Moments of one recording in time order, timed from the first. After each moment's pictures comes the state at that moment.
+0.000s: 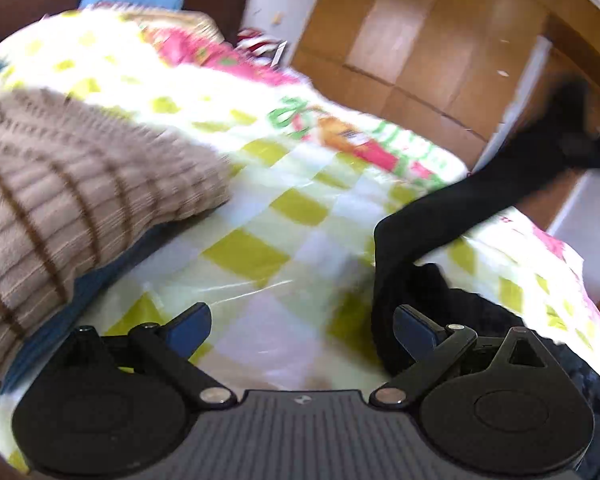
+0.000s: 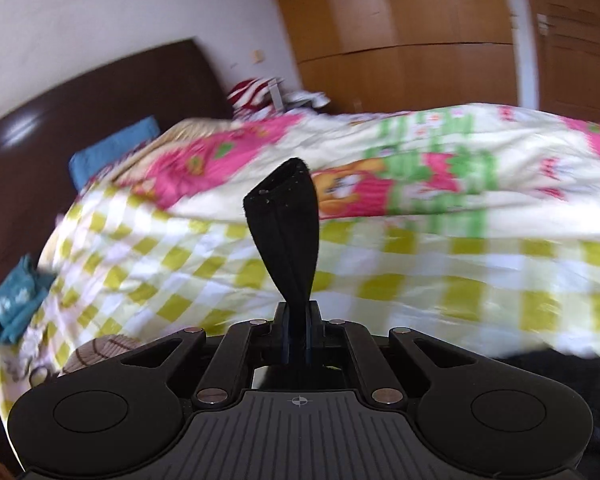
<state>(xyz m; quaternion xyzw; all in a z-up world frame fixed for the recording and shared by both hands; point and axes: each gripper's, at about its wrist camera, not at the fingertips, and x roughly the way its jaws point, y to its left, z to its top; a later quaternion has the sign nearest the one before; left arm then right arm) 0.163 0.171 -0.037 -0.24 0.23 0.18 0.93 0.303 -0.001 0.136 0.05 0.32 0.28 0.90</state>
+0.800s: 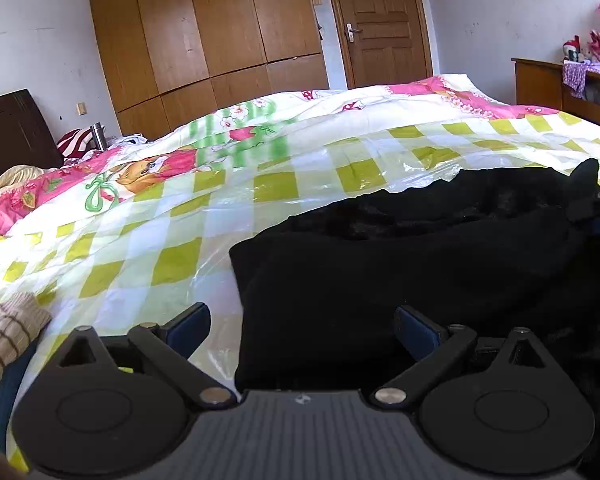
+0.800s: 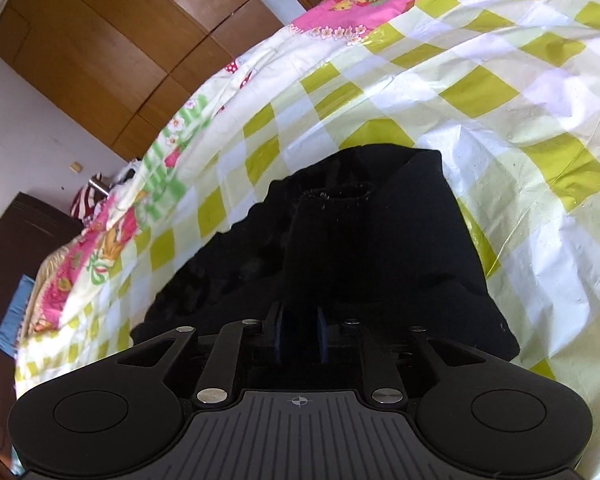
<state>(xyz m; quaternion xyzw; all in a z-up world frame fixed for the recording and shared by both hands) 0.231 -0.001 -0.026 0.08 0.29 0.04 0.95 0.288 -0.293 -0.024 0.32 0.39 0.10 0.86</state>
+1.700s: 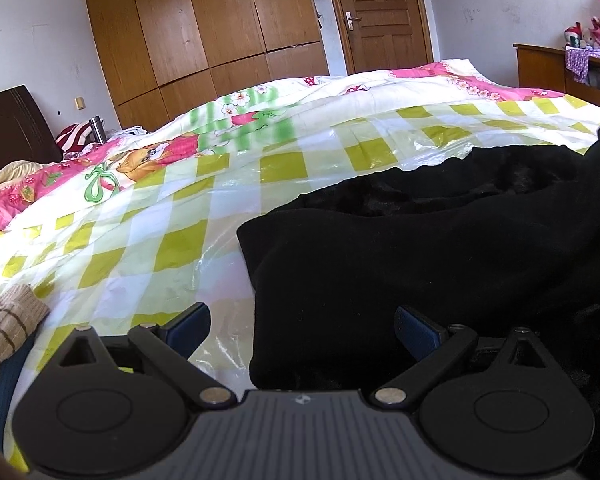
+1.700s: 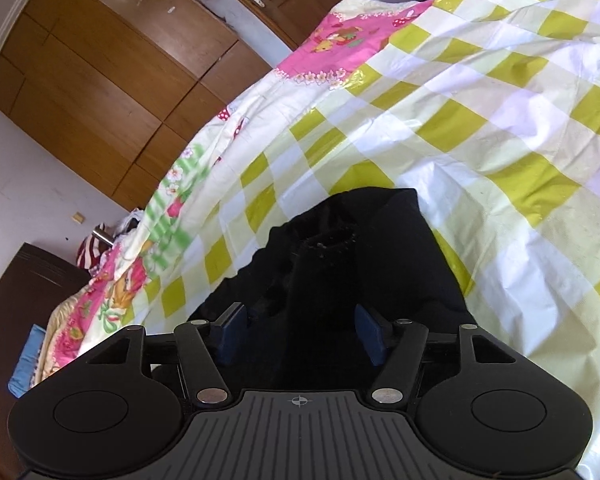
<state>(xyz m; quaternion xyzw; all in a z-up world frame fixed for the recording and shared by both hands) 0.235 0.013 -0.042 0.09 0.30 0.04 0.95 0.275 -0.302 -0.008 0.35 0.34 0.07 0.87</state>
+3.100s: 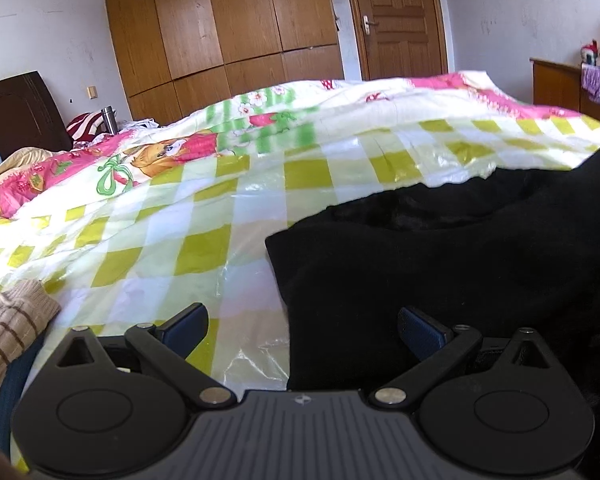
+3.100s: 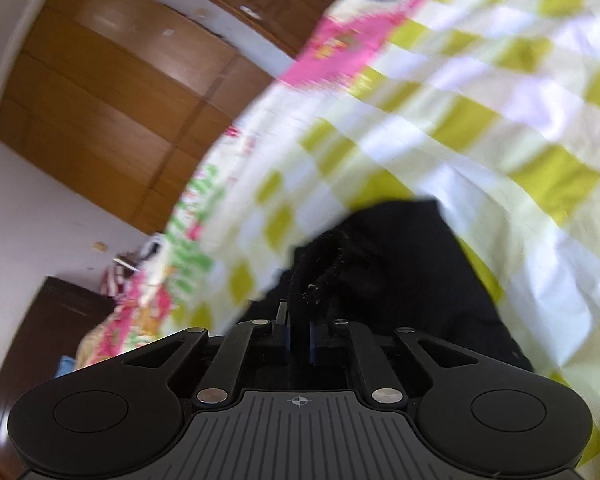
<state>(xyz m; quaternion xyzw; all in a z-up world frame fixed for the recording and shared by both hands) 0.239 0.035 -0.029 0.06 0.30 0.05 0.95 0.271 -0.308 0.011 0.39 0.29 0.10 0.87</state>
